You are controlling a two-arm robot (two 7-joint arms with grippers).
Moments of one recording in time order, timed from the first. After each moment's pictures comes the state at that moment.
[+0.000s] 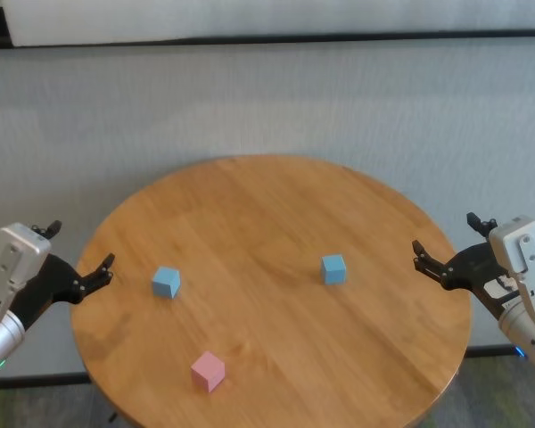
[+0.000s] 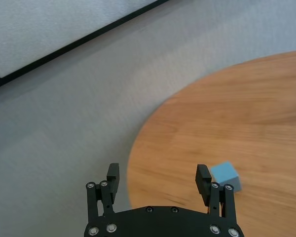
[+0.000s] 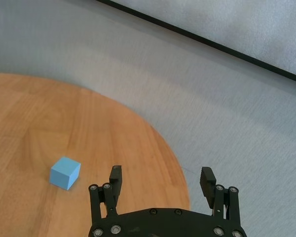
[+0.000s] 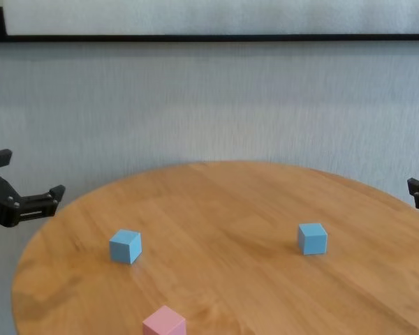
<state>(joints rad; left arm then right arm) -0.19 0.64 0.45 -1.44 -0.25 -0.14 -0.06 0.20 0.60 -0.45 -1.41 0.25 -0.12 -0.03</state>
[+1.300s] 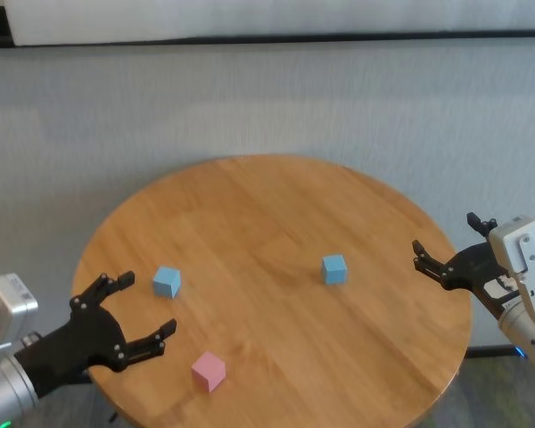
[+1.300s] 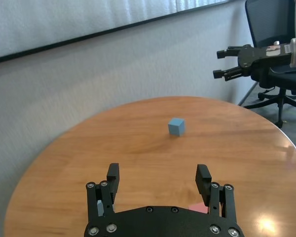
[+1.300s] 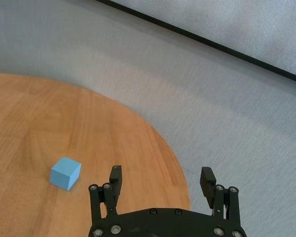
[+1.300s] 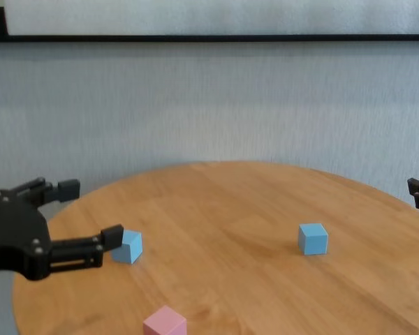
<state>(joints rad) -0.08 0.72 0.43 -1.55 -0.46 -0.28 -0.48 0.20 0.60 -0.45 -1.41 0.25 -0.12 -0.03</state>
